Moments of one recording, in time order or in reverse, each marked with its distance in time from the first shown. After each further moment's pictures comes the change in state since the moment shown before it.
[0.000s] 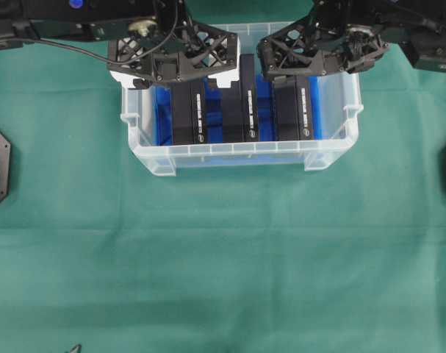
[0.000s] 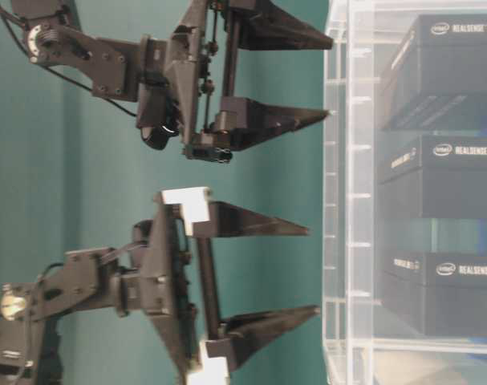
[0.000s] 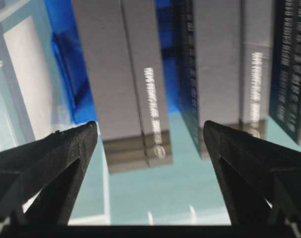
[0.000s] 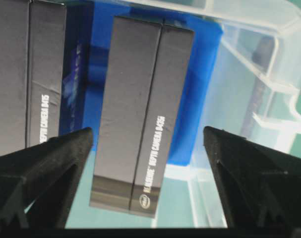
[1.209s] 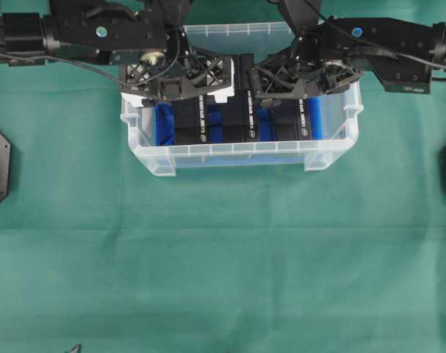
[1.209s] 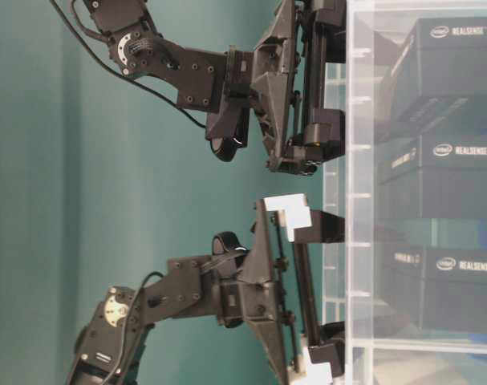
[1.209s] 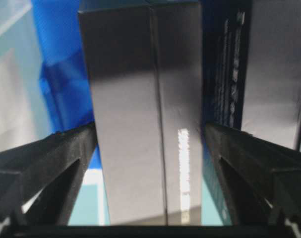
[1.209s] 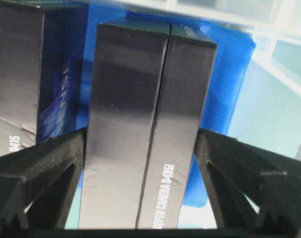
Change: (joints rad) left arm 0.021 0.043 0.195 -0.003 -0.209 -0.044; right arm 0.006 0.095 0.124 0.017 -0.215 0.014
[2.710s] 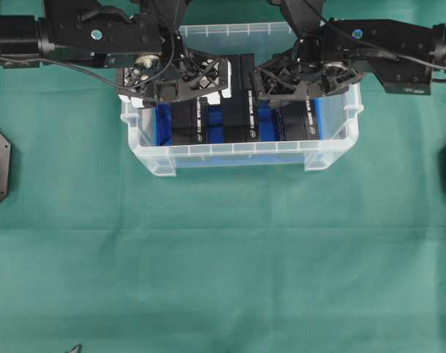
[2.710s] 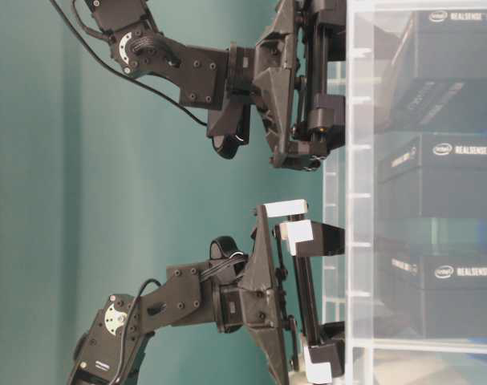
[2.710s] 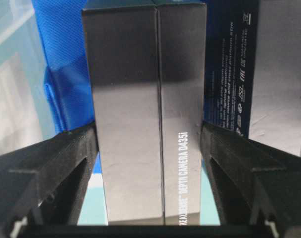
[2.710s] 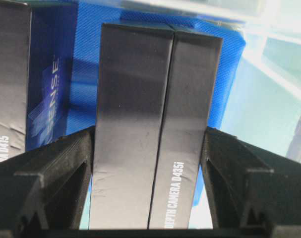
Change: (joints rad) left arm -0.006 -0.018 0.023 -0.012 -0.012 0.012; right arm 0.005 -0.002 0.005 -0.005 0.026 0.005
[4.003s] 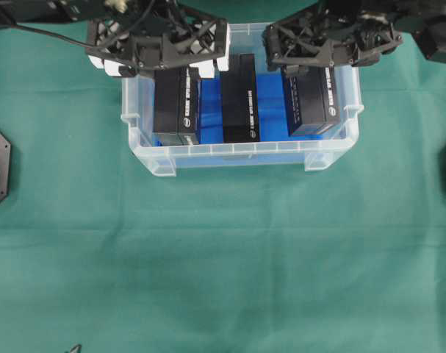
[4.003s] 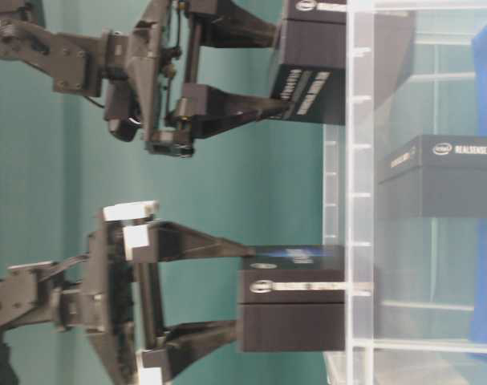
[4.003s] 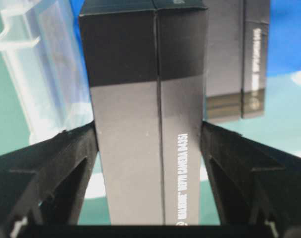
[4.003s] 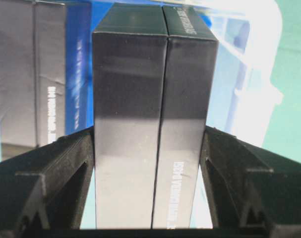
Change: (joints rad) left arm -0.012 -0.080 -0.334 -0.011 0.382 0.071; right arm 0.000 -0.118 -0.232 -0.025 0.330 0.011
